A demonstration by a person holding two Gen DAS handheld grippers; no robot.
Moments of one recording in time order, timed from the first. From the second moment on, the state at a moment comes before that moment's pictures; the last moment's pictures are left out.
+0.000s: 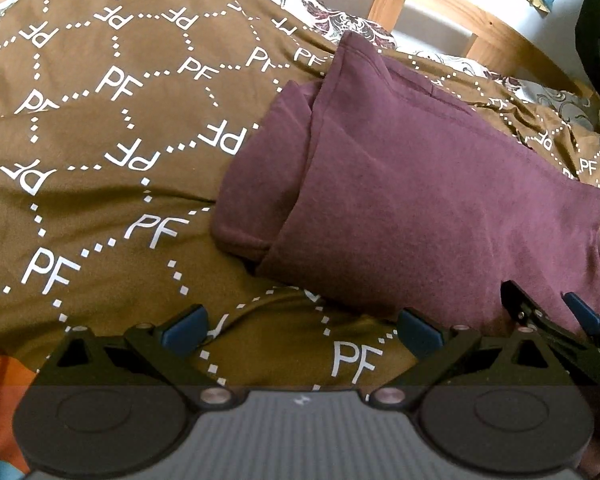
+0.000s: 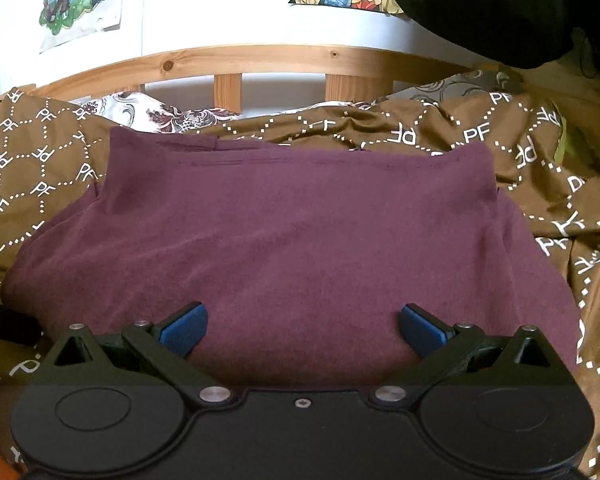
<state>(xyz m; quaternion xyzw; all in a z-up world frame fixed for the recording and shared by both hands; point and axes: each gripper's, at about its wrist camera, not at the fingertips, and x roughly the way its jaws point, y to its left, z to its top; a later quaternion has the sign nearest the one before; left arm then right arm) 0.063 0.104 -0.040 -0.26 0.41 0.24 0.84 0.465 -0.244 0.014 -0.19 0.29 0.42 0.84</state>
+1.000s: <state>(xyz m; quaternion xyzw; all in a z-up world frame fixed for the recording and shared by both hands) 0.060 0.115 -0.041 -0.33 0.38 0.19 0.84 0.467 -0.247 0.009 -0.18 0.29 0.42 0.84</state>
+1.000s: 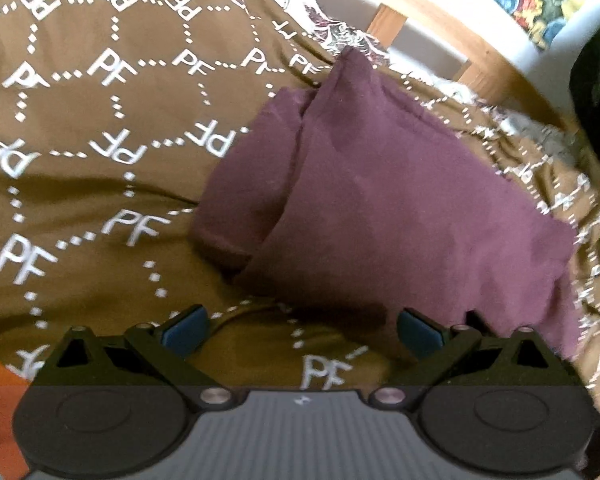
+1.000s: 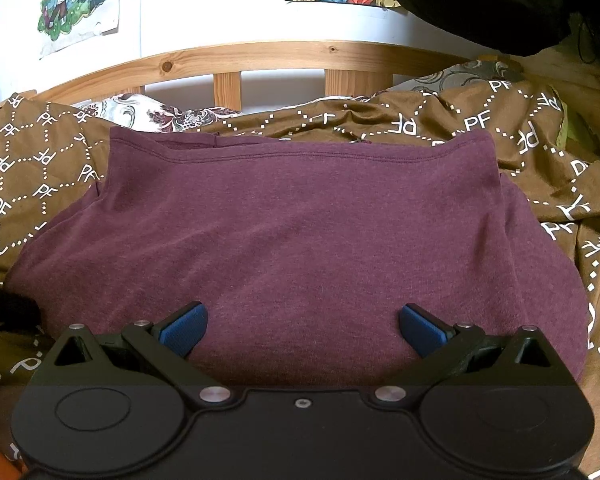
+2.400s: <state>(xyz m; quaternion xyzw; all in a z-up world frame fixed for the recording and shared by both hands) 0.111 0.075 0.013 -0.24 0.25 0.19 0.92 0.489 -0.263 0.048 -0.19 0.27 0.44 0.84</state>
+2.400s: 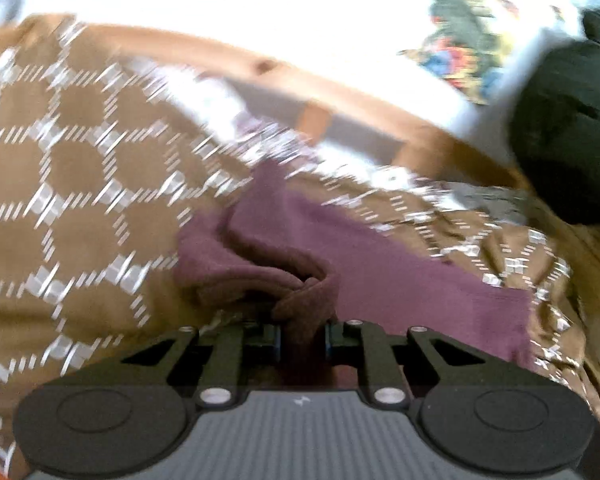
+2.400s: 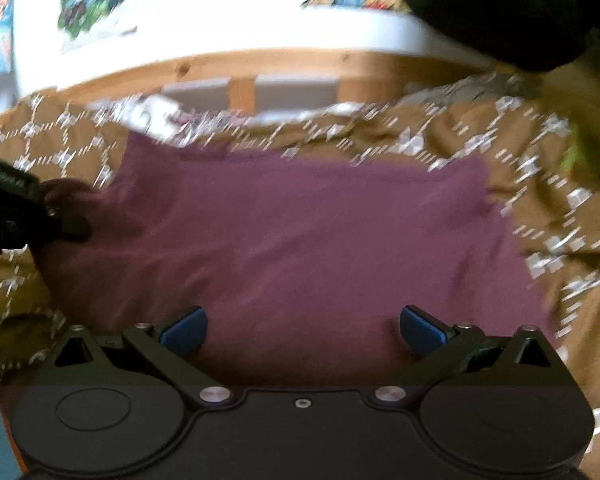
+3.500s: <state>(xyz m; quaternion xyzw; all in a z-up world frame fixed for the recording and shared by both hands) 0.145 -0.026 0.019 -0.16 0.30 -0.12 0.93 0.597 -0.343 0.083 -0.13 0.26 0.28 0.91</state>
